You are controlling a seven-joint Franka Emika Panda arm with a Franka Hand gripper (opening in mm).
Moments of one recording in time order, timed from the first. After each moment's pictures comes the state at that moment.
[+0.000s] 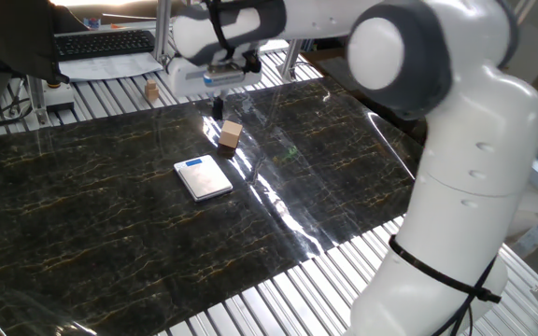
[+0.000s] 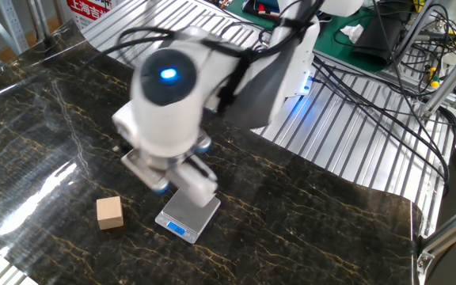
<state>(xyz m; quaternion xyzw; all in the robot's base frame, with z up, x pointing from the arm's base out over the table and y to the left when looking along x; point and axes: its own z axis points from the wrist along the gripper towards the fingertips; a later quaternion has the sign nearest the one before) 0.613 -0.018 0.213 -0.08 -0.99 0.05 0.06</state>
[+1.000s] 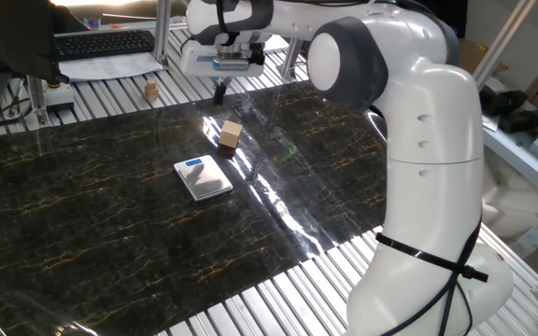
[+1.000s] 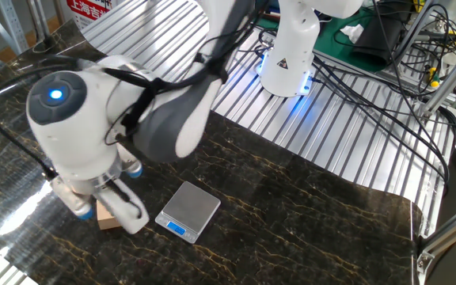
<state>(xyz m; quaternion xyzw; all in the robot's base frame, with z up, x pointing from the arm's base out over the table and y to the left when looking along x) 0.690 -0.084 0.175 -0.13 -0.99 -0.01 0.03</state>
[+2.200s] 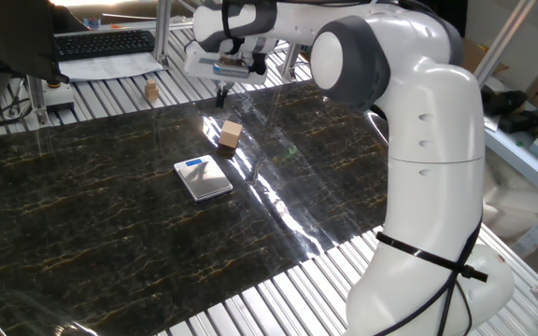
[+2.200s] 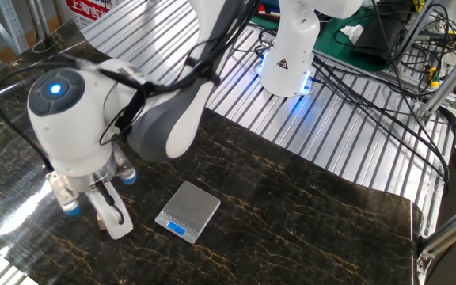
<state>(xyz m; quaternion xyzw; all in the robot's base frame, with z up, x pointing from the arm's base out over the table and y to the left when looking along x) 0.693 -0.100 0.155 -0.19 -0.98 -0.01 0.01</state>
